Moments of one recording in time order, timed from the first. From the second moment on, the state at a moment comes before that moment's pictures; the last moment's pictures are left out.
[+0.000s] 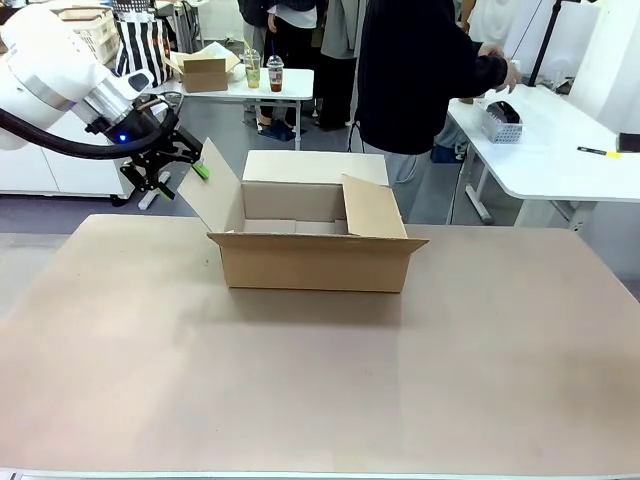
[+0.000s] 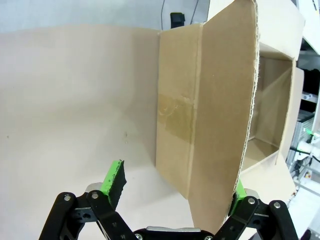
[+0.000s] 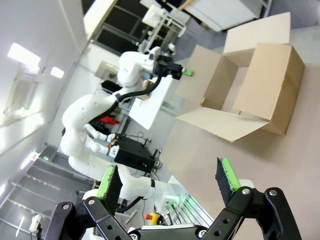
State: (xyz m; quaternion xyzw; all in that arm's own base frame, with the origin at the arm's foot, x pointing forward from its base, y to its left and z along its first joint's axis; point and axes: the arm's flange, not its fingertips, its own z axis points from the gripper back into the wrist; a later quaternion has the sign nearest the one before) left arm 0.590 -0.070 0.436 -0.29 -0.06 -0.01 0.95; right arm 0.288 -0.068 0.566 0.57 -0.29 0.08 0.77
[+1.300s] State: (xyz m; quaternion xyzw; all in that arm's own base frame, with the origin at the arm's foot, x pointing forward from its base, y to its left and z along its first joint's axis) left arm 0.590 -0.070 0.436 -0.29 -0.06 -0.01 0.95; right arm 0.383 0.285 0.608 0.07 -0.28 0.15 0.95
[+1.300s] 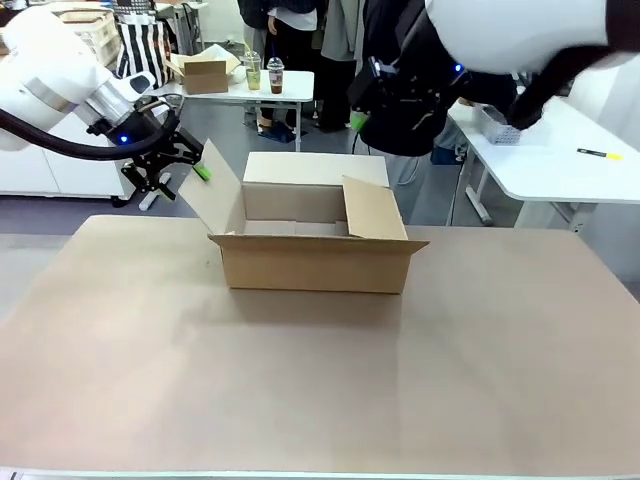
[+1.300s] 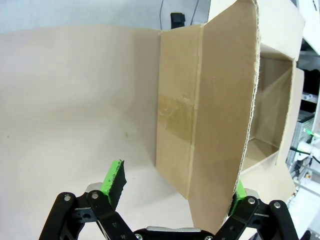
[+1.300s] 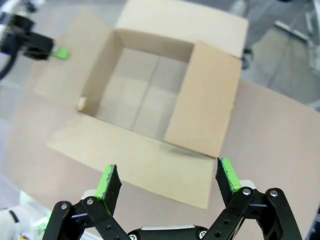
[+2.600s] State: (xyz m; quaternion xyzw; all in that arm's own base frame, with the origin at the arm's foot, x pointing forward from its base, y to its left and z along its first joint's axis) left arm 0.590 -0.070 0.436 -0.29 -0.06 -0.01 0.95; right arm 0.608 0.419 0.436 -0.12 -0.02 0.03 0.99
